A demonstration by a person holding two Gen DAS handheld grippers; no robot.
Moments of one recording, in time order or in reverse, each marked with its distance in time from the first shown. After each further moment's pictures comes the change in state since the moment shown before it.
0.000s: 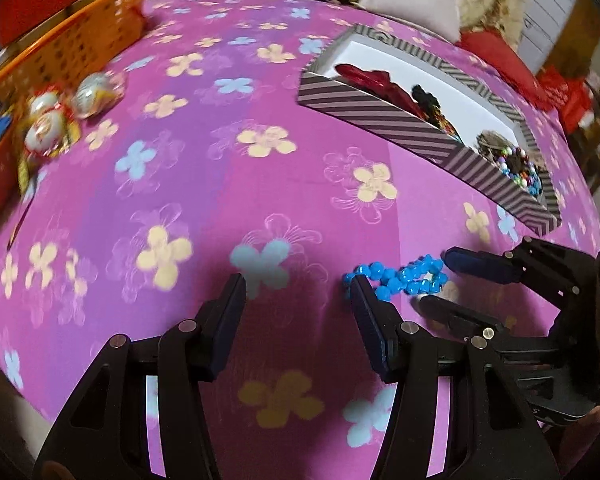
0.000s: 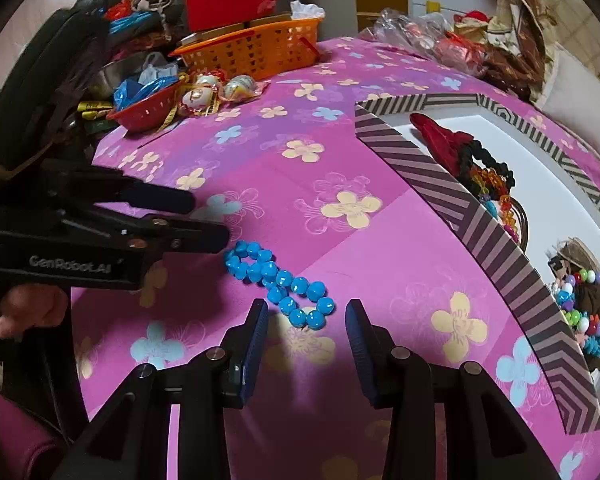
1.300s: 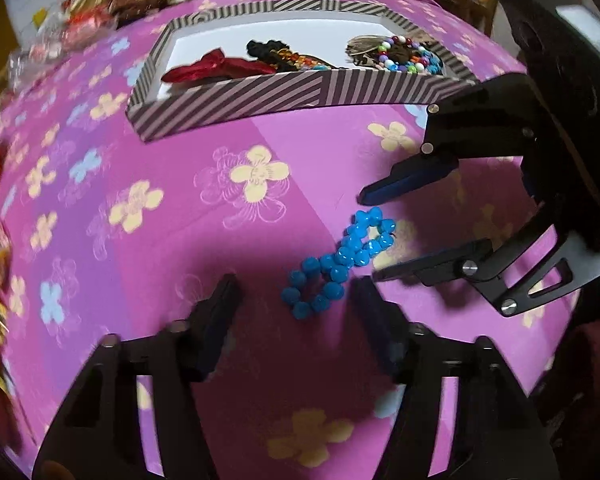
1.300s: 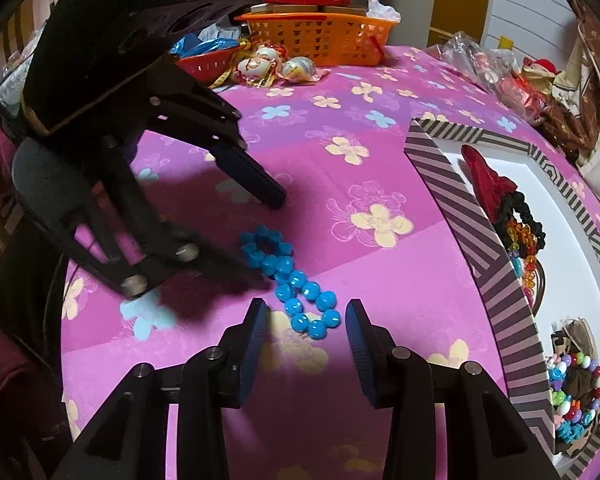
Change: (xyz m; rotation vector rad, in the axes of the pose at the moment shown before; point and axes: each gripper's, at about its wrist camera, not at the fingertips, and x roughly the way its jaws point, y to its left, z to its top) left arm 0.026 -0.040 0.013 0.616 0.063 -0.187; right arm 0.007 0.009 0.006 -0.280 0.047 0.052
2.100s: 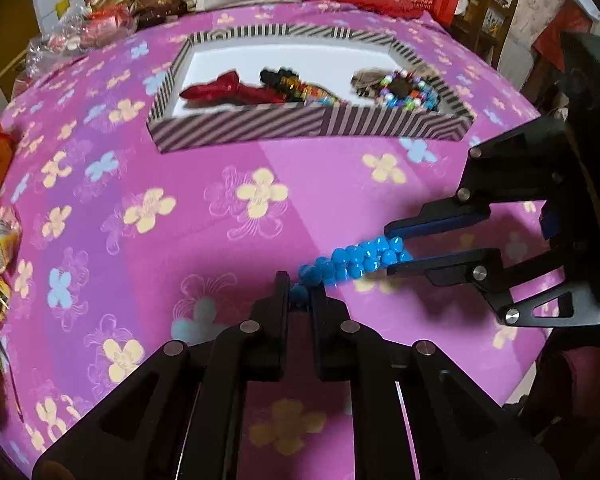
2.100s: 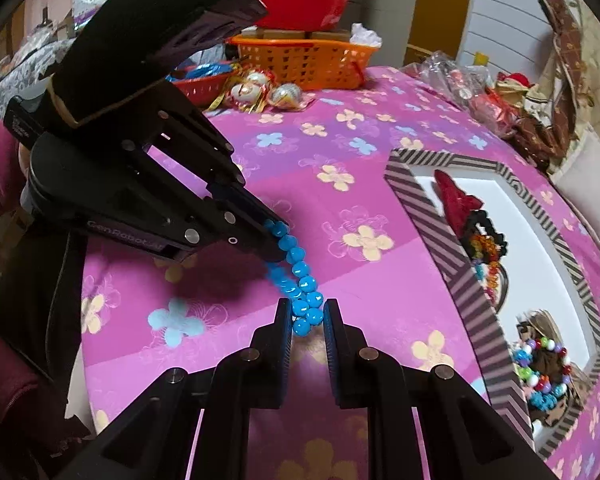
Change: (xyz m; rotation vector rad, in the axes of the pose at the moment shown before) left arm -0.029 -0.001 0.002 -0.108 -0.067 -0.026; right arm -0.041 0.019 0.003 0.044 -0.070 -0.113
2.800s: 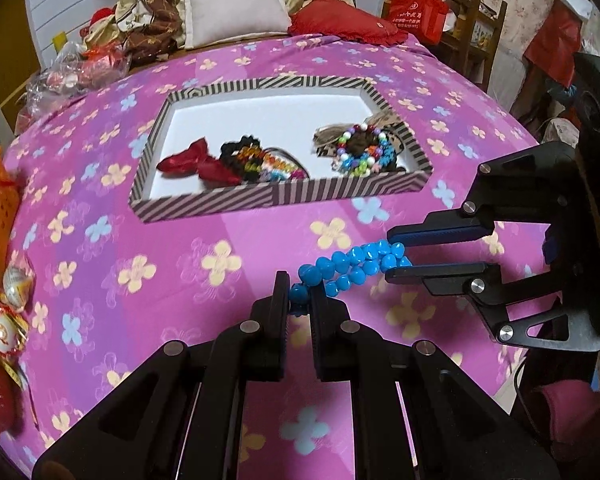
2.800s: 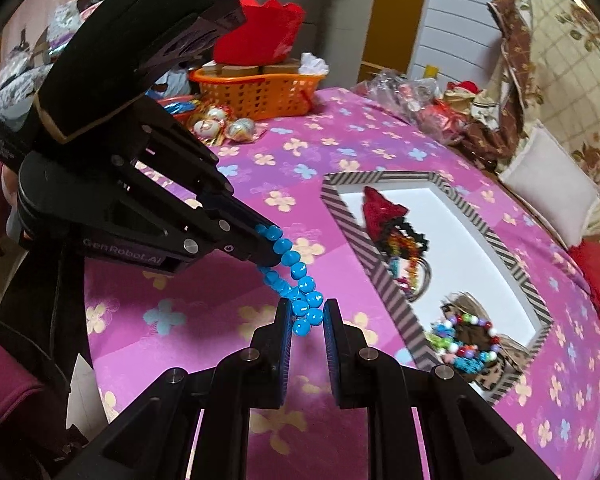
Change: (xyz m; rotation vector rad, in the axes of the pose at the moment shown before) left arm -0.029 -0.048 0.042 0.027 -0.072 0.018; right arm -0.064 -0.025 -0.010 0.075 -0.055 -0.134
